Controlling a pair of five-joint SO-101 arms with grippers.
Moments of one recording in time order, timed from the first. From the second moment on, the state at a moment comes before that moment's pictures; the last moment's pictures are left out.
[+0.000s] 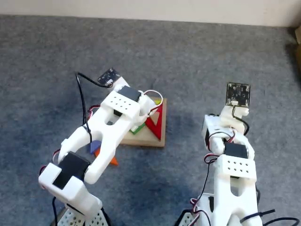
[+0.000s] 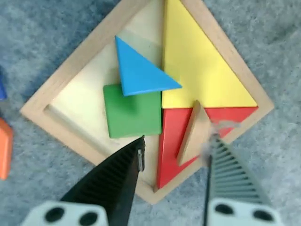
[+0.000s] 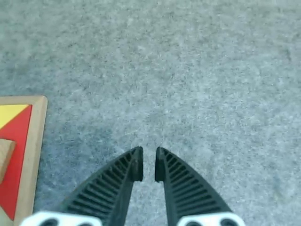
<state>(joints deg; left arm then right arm) 21.0 4.7 16.4 62.4 77.9 3.1 -47.0 65.2 33.0 4.7</state>
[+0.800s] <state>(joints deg) 21.8 9.4 16.7 41.7 54.2 3.1 -47.0 65.2 33.0 4.7</state>
